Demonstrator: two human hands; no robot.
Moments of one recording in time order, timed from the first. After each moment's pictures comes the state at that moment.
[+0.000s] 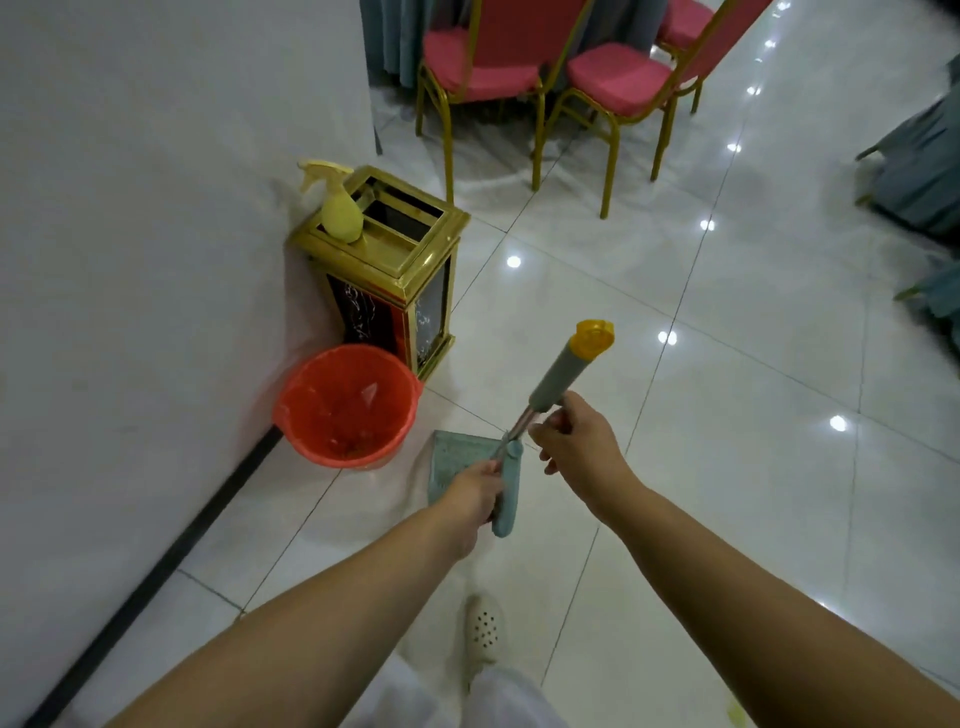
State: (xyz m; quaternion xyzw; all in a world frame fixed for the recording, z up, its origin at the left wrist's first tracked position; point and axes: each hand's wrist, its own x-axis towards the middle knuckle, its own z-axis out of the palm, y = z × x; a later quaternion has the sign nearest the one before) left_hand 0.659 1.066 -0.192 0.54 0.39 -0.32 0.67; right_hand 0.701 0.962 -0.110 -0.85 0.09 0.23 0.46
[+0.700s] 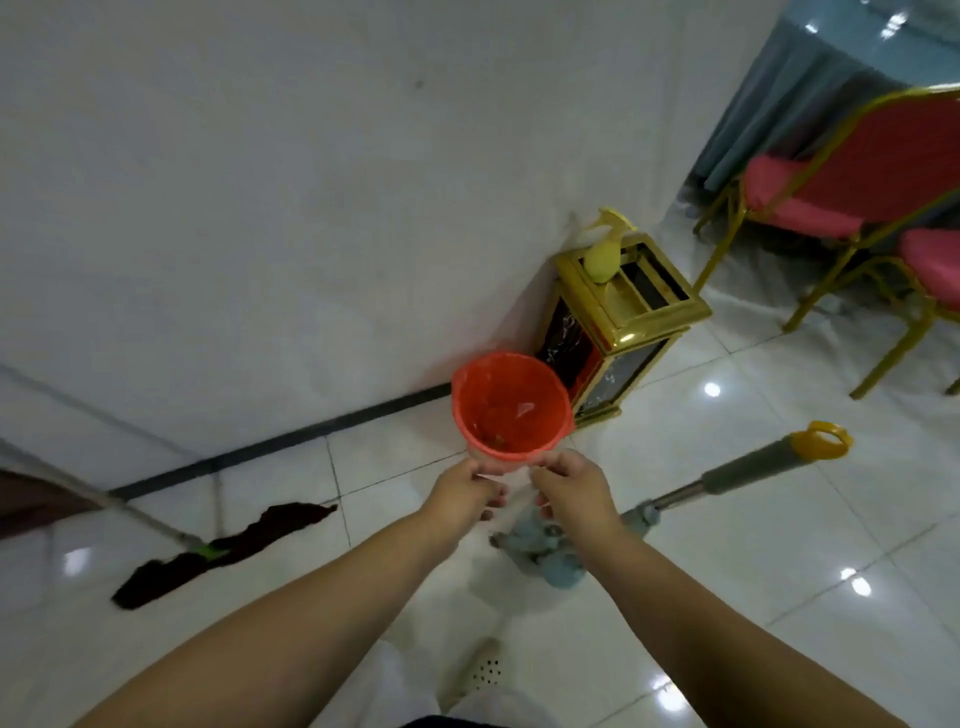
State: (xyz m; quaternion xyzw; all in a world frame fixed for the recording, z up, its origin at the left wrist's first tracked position) left_hand 0.542 1.147 -0.135 0.53 0.50 -0.04 0.68; right_hand 0.634 1.055 -0.101 -0.82 -0.11 0.39 0.41
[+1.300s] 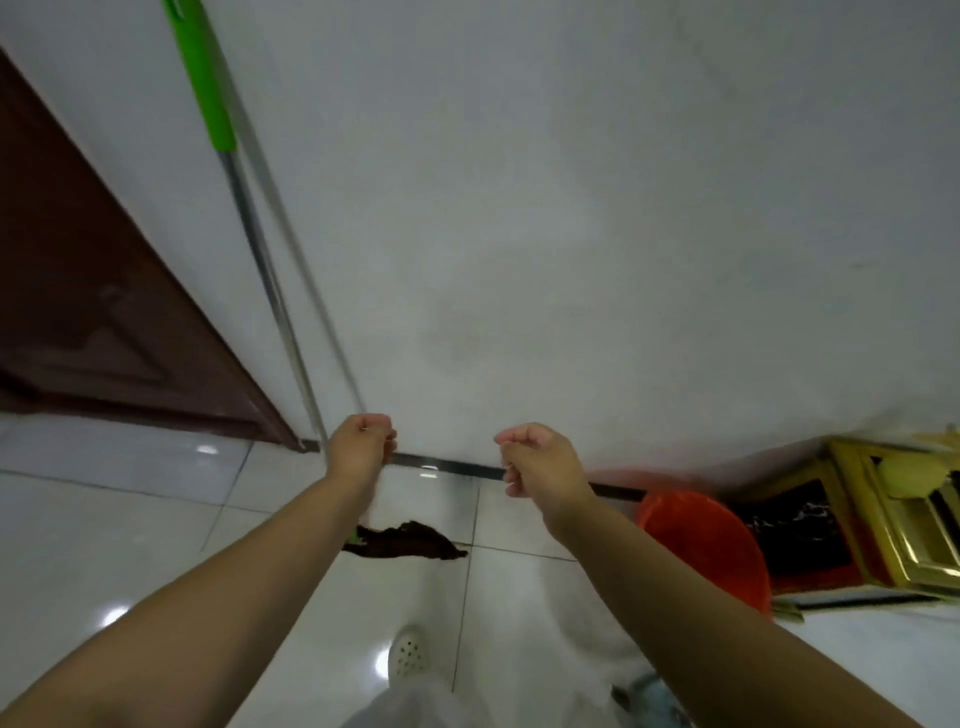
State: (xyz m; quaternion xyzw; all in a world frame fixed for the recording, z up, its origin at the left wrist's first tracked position) left_hand 0.197 1.455 -0.128 0.27 0.69 0.39 0.56; right_hand 0.381 1.388 -0.061 -0.71 -0.29 0.54 0.34
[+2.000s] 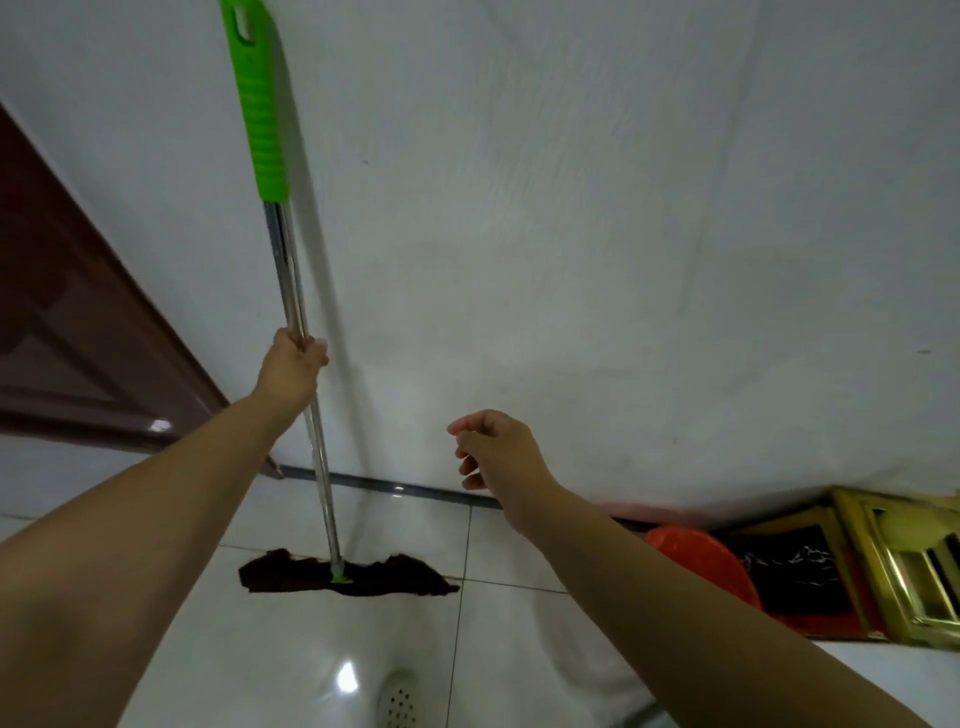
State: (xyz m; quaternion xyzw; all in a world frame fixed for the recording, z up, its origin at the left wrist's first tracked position) left_hand 0.071 1.663 -0.121 0.48 0.67 0.37 0.44; right_hand 0.277 1.530 -0.046 -0.70 -0.34 0.55 0.32
